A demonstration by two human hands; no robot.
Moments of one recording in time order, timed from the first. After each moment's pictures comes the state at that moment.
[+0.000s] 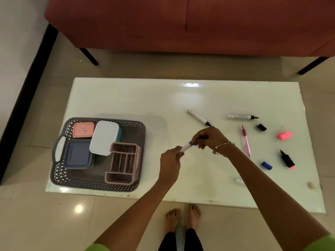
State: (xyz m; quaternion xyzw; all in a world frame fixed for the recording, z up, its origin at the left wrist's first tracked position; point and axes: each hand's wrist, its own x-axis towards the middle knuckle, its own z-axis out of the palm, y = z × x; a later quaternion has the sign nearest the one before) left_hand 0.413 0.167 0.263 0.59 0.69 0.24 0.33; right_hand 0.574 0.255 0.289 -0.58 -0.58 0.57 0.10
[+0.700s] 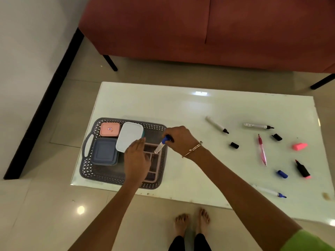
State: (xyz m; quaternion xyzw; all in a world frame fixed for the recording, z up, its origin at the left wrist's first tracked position) left_hand 0.250 0.153 0.310 0.58 0.78 0.14 0.17; right_hand 0.405 0.243 0.346 -0.46 -0.80 0.38 0.08
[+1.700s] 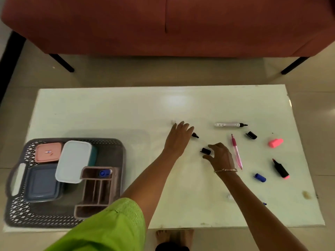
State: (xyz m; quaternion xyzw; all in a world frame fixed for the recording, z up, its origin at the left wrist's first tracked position) left_hand 0.472 0.310 0.185 0.85 0.51 0.00 0.13; right_hand 0.637 0.245 0.190 -0.76 -0.57 0.31 0.05
